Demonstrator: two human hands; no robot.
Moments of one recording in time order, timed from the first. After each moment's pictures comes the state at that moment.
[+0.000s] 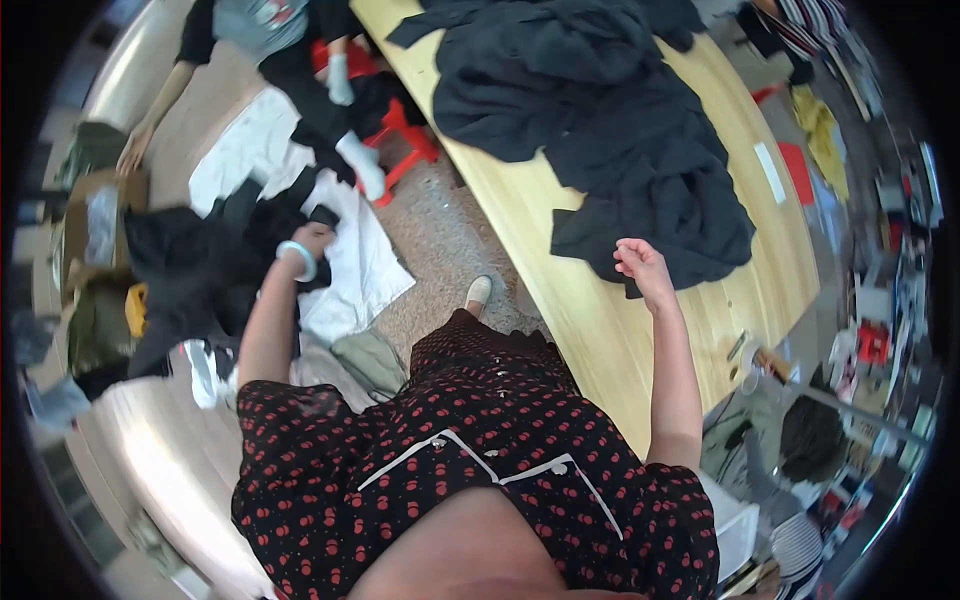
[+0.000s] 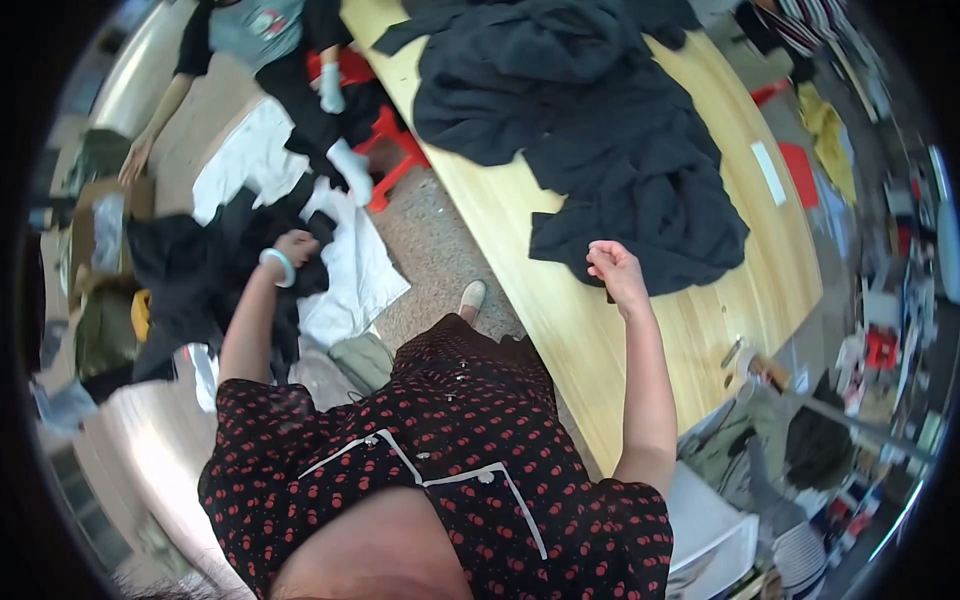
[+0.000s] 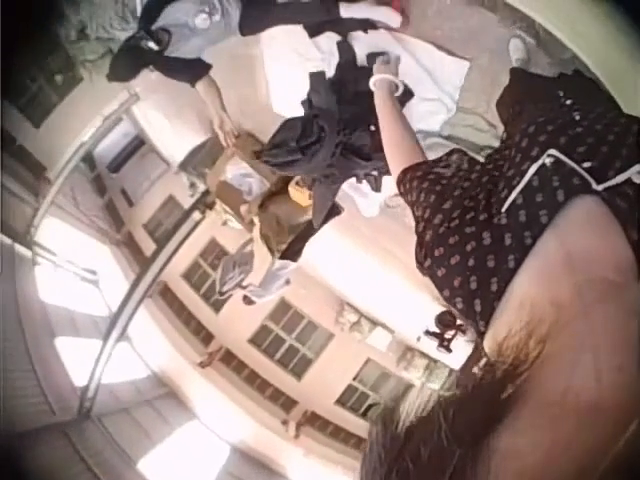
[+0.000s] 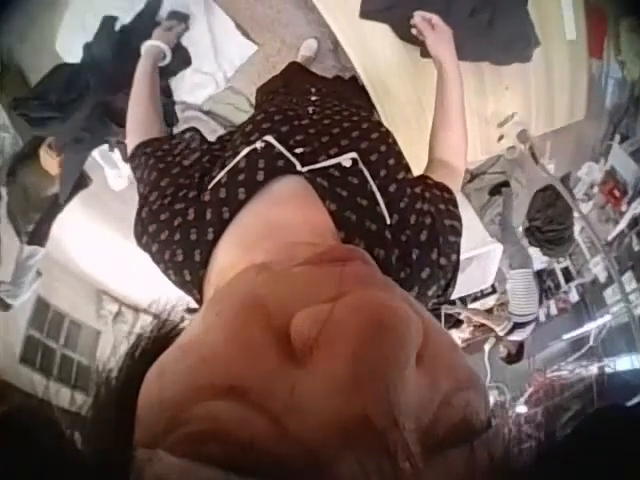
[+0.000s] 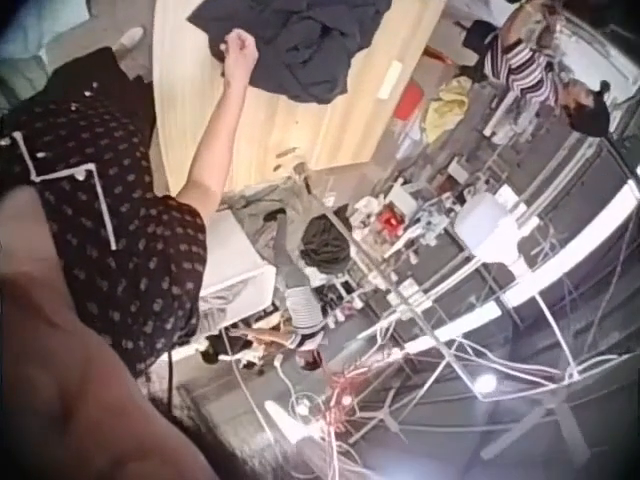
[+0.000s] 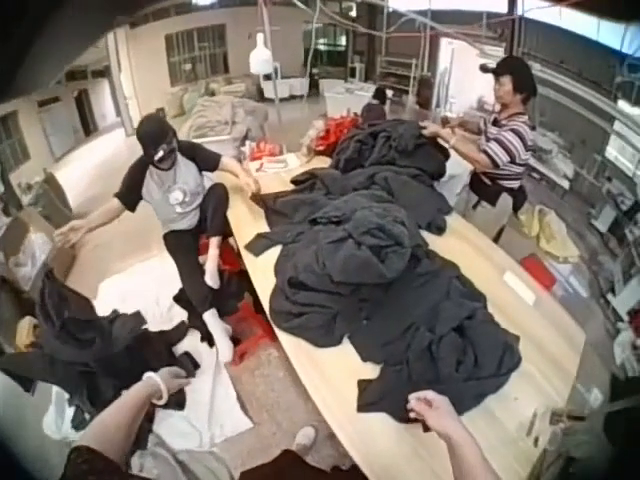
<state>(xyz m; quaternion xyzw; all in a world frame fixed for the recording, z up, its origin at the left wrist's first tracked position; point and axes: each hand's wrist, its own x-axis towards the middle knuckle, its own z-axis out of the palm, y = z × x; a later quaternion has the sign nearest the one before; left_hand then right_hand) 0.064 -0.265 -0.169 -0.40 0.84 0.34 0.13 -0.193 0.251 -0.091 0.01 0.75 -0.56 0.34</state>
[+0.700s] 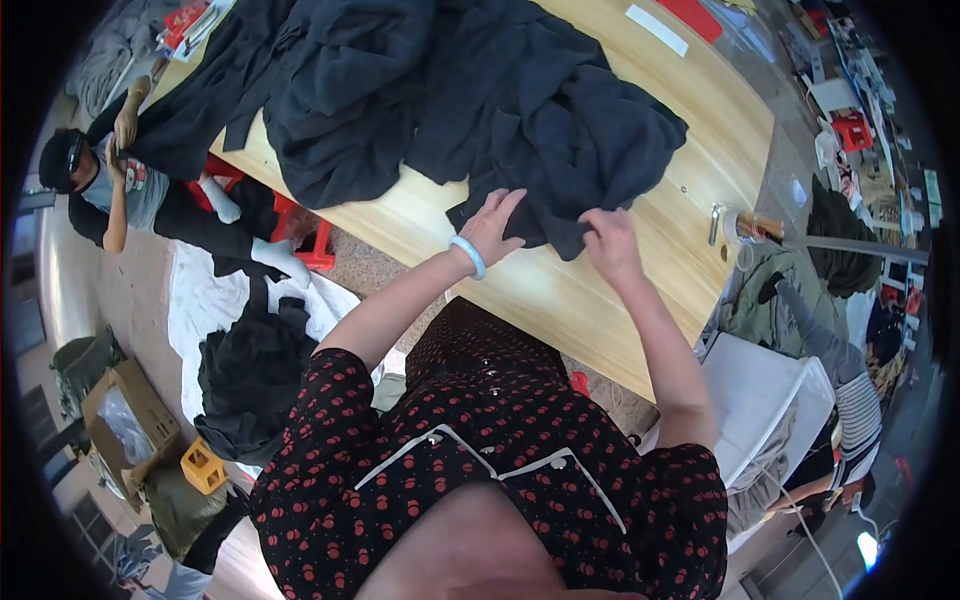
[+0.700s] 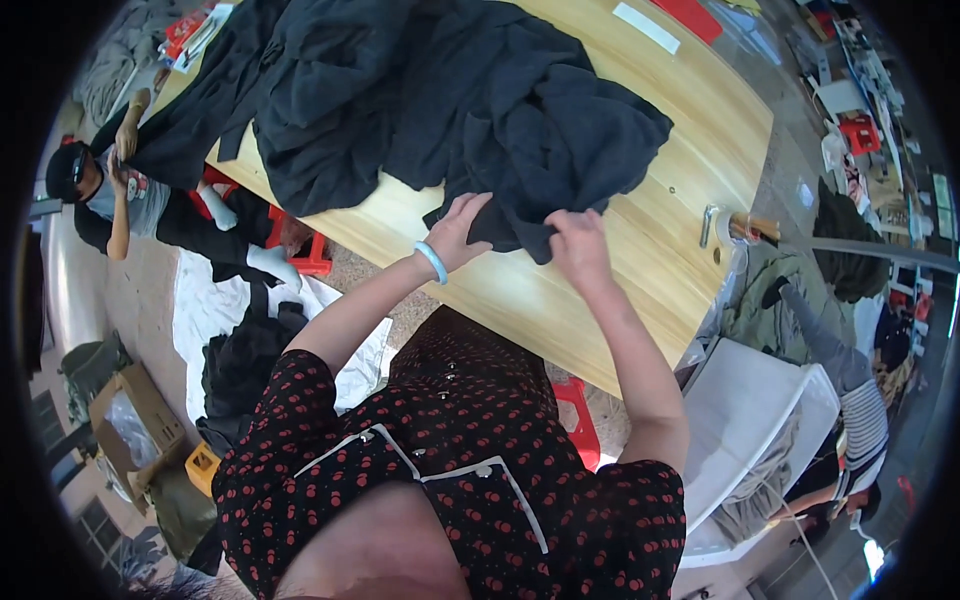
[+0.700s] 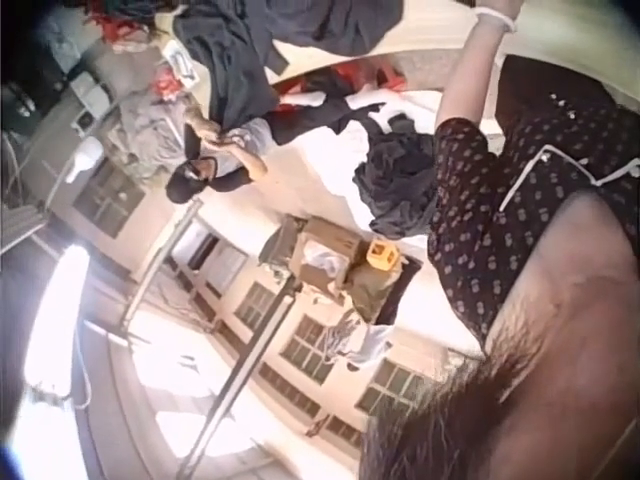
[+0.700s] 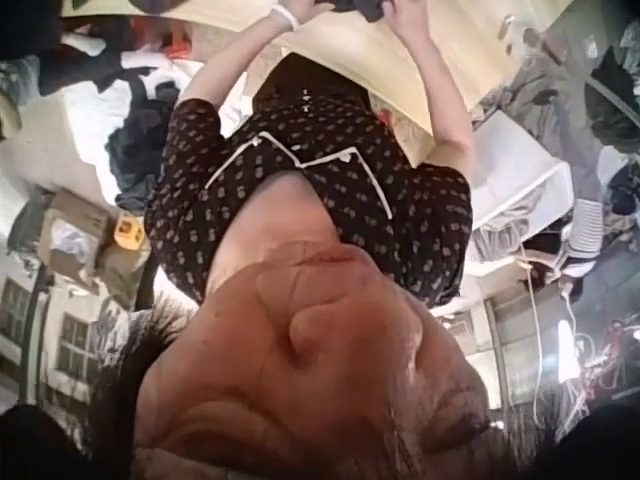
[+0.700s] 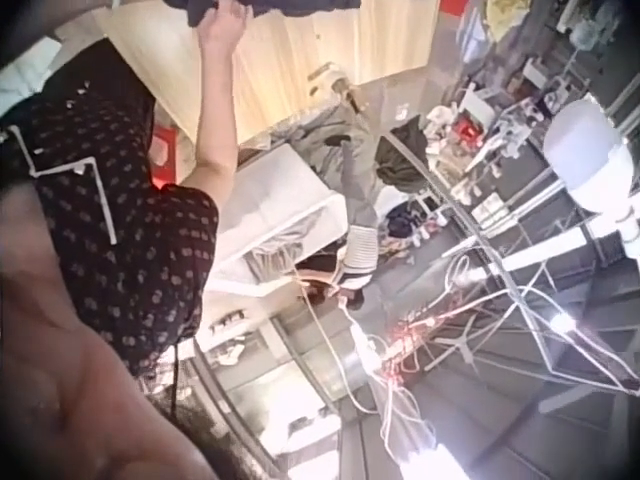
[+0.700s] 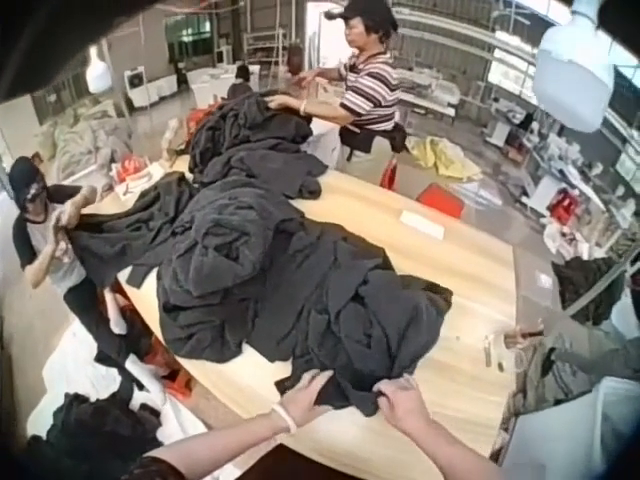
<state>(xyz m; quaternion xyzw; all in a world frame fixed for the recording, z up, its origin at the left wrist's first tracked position) -0.193 0.106 -0.133 0.18 0.88 0.41 0.15 -0.182 0.325 -0.087 -0.16 0.95 -0.27 -0.03</state>
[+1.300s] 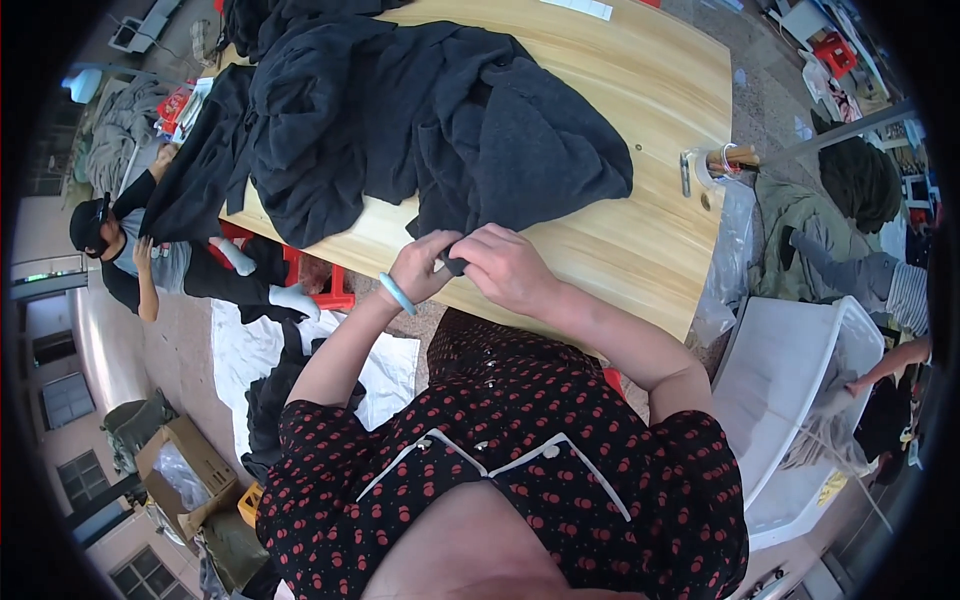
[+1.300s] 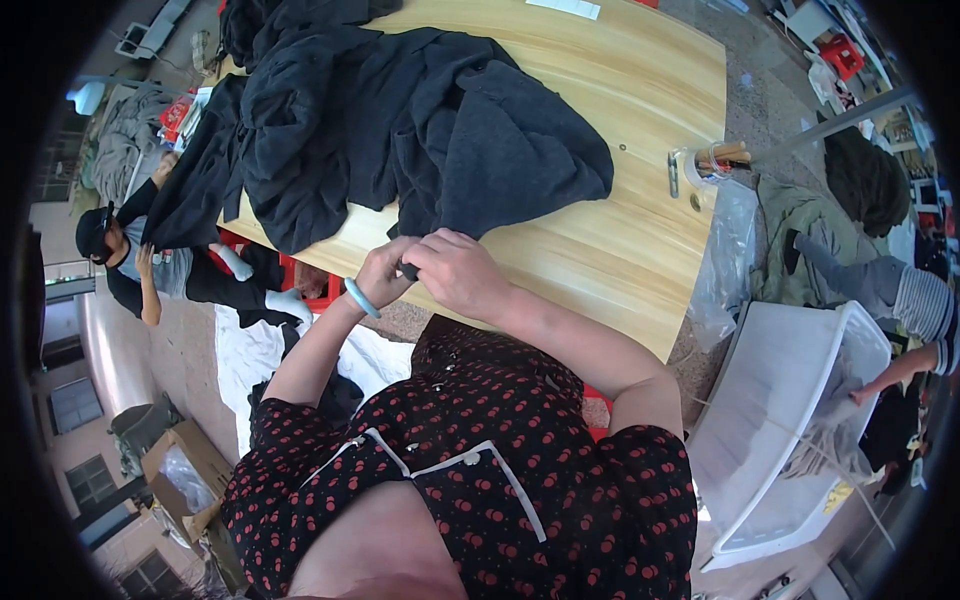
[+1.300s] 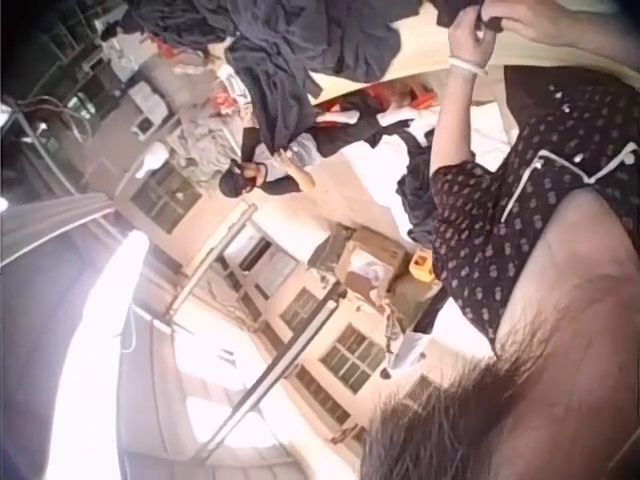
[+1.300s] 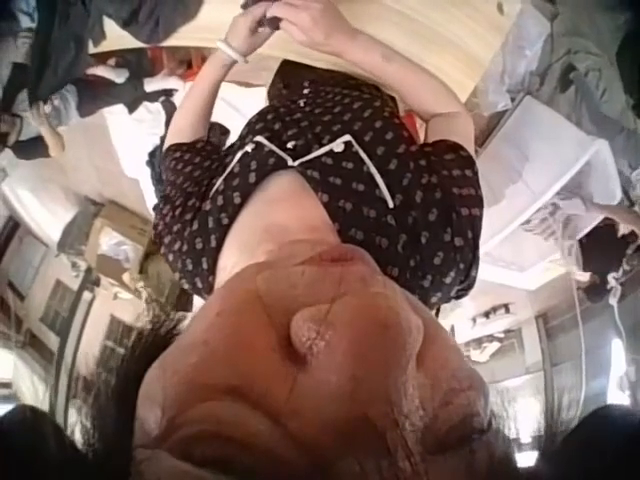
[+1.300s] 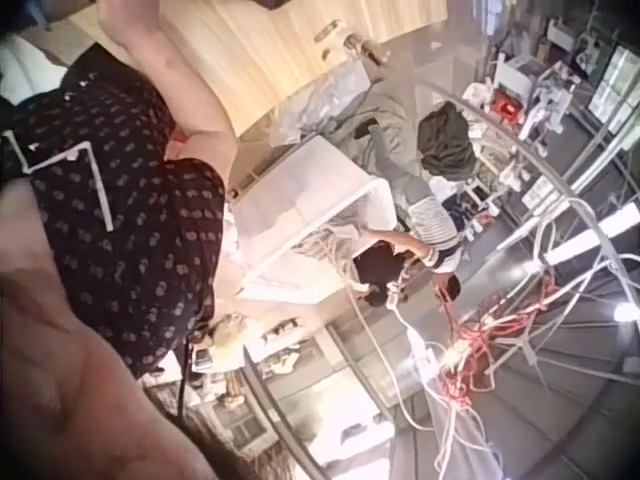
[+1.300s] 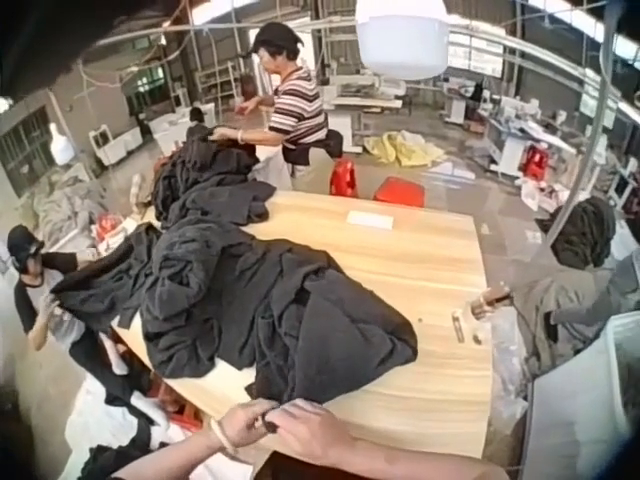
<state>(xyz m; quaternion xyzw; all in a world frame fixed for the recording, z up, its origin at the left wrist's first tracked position) -0.154 0.117 -0.060 0.31 0.86 0.39 0.10 -0.125 0.298 -0.033 -0.30 0.82 -0.48 -0.12</state>
